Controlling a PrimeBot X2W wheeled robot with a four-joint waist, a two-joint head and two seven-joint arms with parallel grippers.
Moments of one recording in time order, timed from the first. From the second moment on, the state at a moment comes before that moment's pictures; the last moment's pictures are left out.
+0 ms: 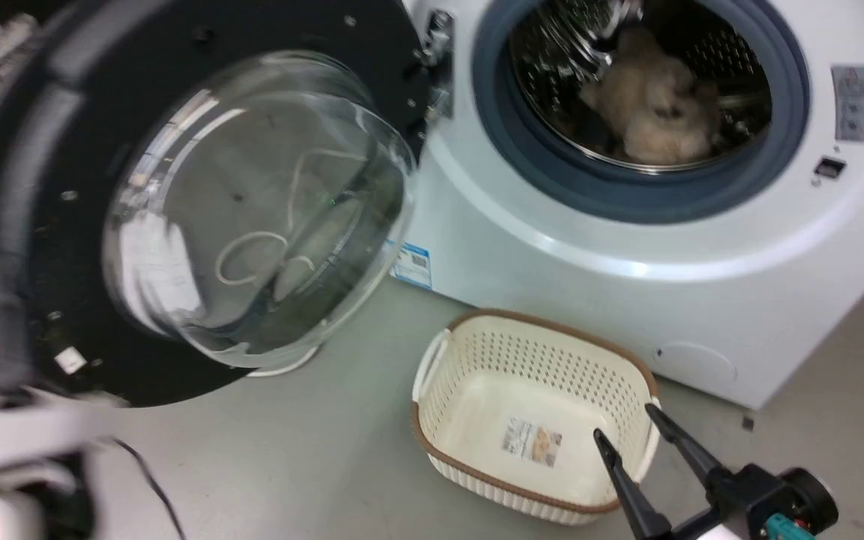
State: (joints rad) left arm -0.12 0.14 0.20 -0.12 -0.24 0.01 -0.22; right arm 0.04 -0.15 0.22 0.11 0.08 0.13 -0.23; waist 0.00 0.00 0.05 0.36
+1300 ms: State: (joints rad) left arm -0.15 0.23 0.61 0.07 -1.31 -0.08 0.90; right arm 0.00 -0.17 0.22 0.17 0.14 0.13 -0.26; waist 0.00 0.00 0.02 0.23
